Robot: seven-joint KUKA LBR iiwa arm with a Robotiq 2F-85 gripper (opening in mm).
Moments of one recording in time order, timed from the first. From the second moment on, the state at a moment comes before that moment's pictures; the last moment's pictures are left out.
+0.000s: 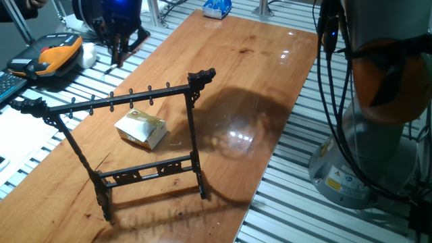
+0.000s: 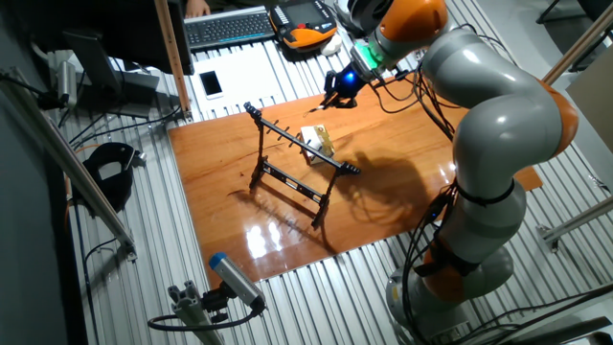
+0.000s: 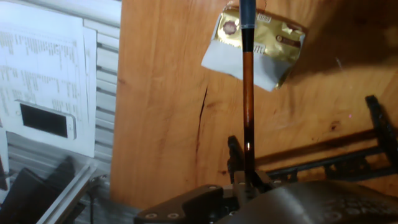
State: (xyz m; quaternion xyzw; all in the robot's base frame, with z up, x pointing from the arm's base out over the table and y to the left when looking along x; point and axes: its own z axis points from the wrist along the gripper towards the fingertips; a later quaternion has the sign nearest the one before) arm 0.570 0.150 0.311 -0.57 -0.78 -0.23 0.13
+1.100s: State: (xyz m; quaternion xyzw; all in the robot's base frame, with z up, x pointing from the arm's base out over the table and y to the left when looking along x) arm 0.565 0.197 0.321 -0.59 -0.74 -0.26 0.17
